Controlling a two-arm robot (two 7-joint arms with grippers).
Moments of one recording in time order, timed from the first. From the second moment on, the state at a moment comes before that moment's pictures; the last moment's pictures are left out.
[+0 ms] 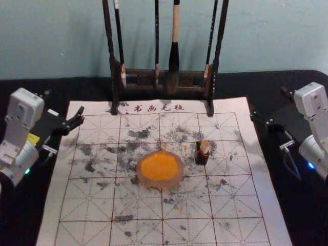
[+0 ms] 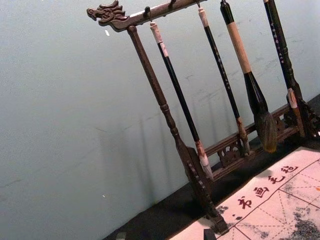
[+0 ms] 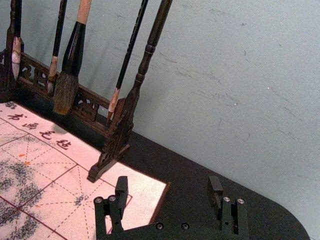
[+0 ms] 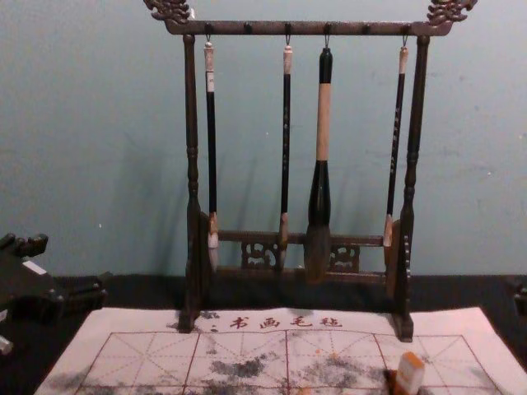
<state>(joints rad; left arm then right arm) -0.20 0.60 0.45 -1.41 -0.25 -0.12 0.03 0.20 0.60 -0.45 -1.41 0.25 -0.12 -0.03</state>
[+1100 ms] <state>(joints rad) -0.20 0.60 0.45 -1.41 -0.25 -0.12 0.03 0.20 0.60 -0.45 -1.41 0.25 -0.12 -0.03</state>
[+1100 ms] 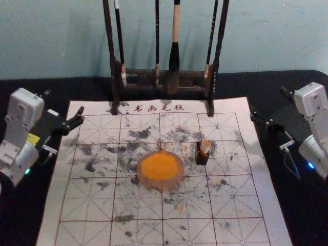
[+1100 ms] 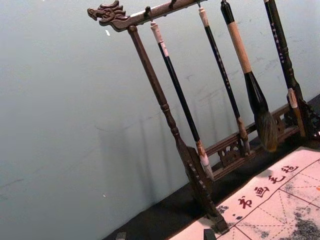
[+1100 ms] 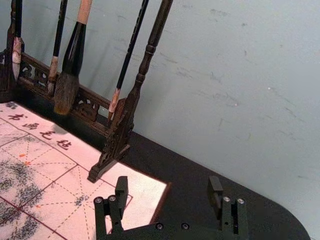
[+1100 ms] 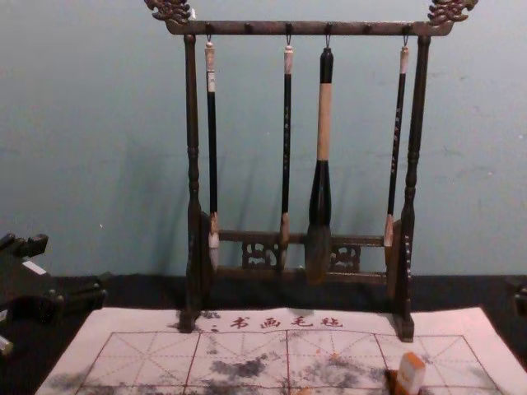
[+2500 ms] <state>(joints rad) -0.20 0.60 0.45 -1.41 -0.25 -0.12 0.03 0.01 0.67 -0.39 -1.60 0.39 -0.01 0.12</state>
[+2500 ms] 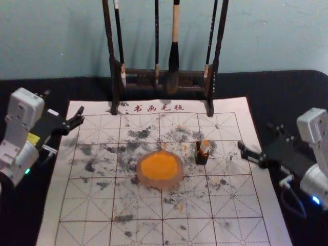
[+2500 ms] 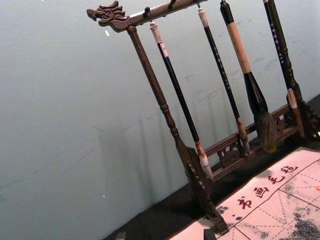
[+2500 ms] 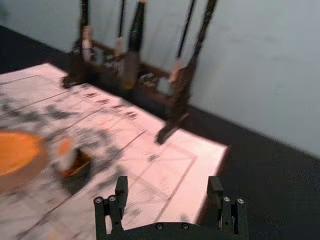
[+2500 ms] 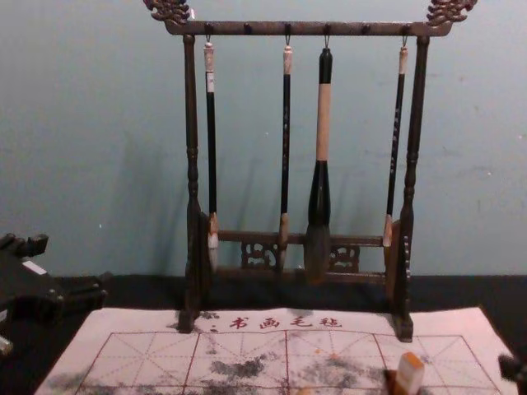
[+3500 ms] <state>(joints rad) -0.20 0.60 0.45 -1.41 -0.25 -0.12 0.03 0.05 0.48 -0.46 -1.54 0.34 0.01 0.23</state>
